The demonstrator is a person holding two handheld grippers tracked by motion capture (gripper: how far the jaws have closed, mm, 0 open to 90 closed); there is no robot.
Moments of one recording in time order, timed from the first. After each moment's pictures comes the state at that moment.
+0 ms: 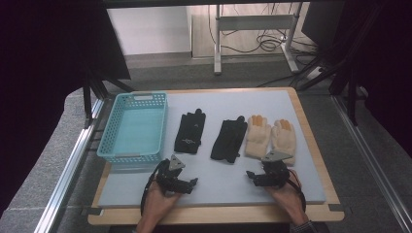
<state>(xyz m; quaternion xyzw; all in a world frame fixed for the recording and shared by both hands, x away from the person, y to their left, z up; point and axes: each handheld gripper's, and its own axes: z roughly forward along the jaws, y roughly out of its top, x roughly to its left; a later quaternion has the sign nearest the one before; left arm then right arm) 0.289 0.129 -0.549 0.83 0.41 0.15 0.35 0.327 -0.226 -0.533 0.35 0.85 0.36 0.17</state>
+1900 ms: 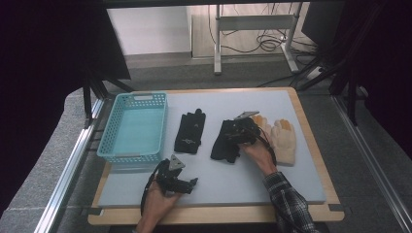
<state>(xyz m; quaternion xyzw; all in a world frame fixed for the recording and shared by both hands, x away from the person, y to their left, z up) 0.289 0.130 -0.549 0.83 0.41 0.15 0.35 0.457 -0.143 -0.511 0.37 0.85 0.33 0.18</state>
